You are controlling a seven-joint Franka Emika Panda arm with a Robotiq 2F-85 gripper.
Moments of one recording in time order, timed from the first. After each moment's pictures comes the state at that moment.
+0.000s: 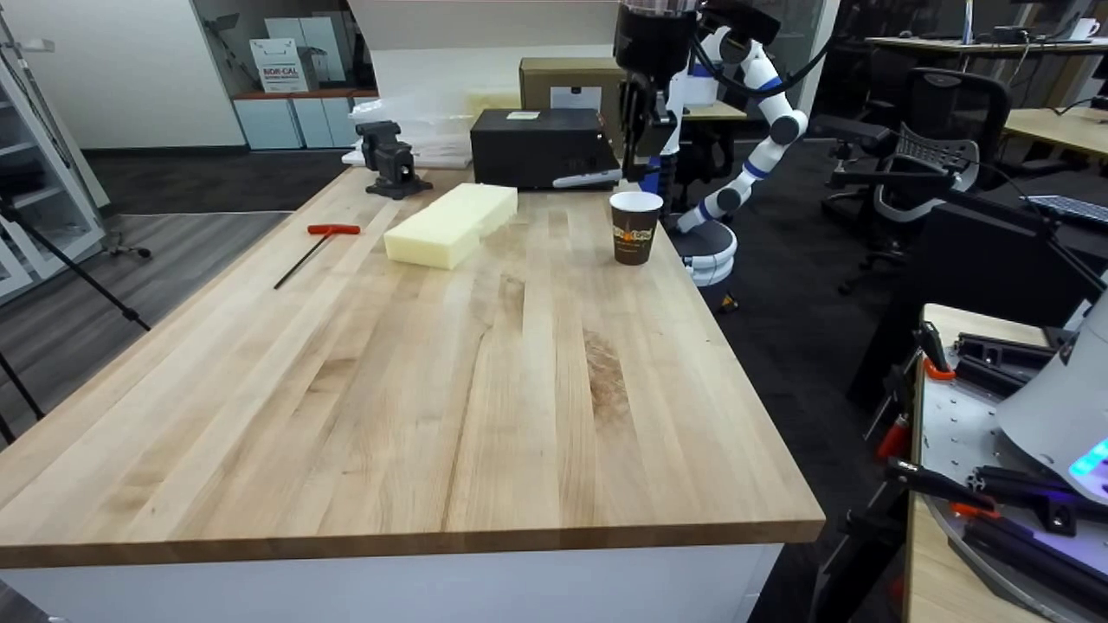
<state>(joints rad) 0.12 -0.10 0.09 -2.25 -0.20 2.28 -0.47</state>
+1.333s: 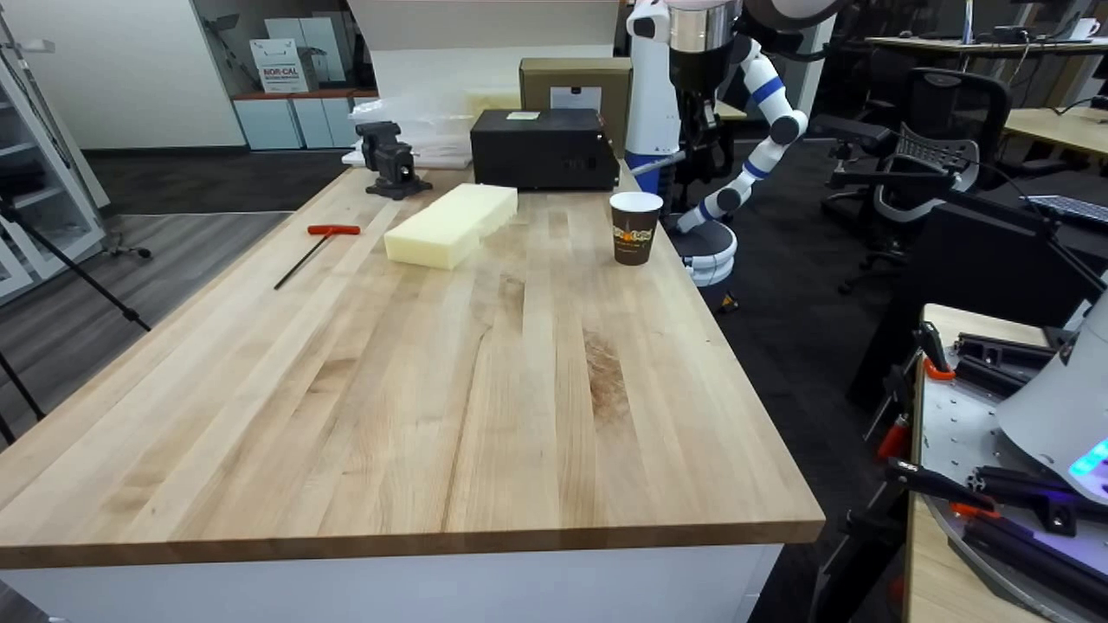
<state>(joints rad) -0.01 -0.07 -0.02 -2.28 -0.61 2.23 -0.36</state>
